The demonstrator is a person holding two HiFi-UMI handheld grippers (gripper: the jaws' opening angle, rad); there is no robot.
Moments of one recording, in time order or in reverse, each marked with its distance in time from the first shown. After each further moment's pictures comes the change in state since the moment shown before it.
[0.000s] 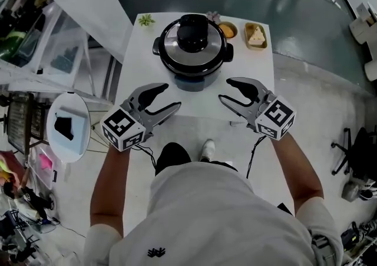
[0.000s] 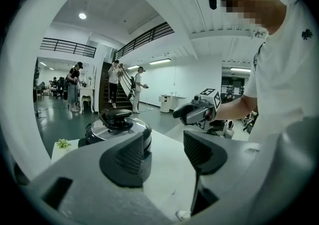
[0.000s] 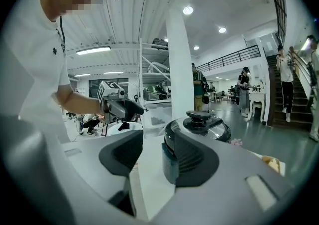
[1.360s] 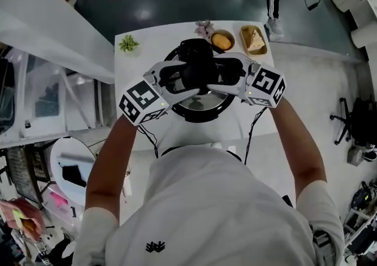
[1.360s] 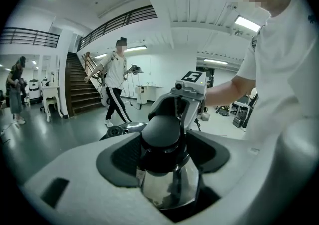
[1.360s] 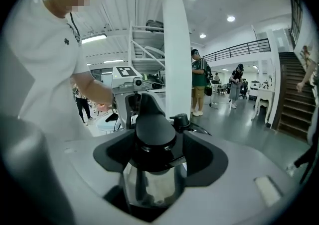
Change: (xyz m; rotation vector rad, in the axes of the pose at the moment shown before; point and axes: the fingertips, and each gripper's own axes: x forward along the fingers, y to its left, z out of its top) left arm 0.117 0.175 0.025 0.159 0.141 -0.343; right arm 0.159 -0.148 0.021 -0.037 0.143 0.044
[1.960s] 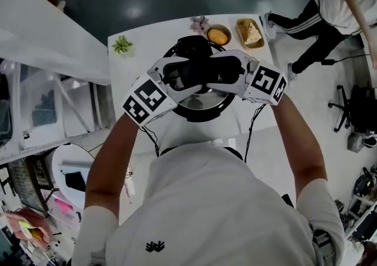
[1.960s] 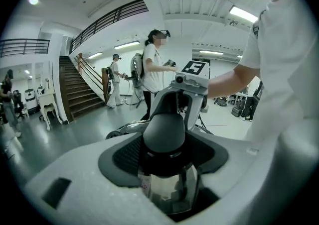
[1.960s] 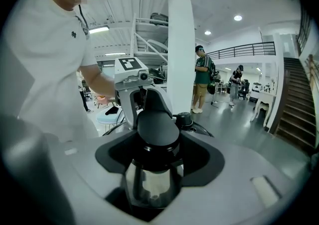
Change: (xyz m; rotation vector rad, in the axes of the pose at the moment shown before) left arm 0.013 0.002 -0.001 0.095 0.079 -0.013; right arm 0.005 0.005 -0.006 -0.061 0.068 -0.009
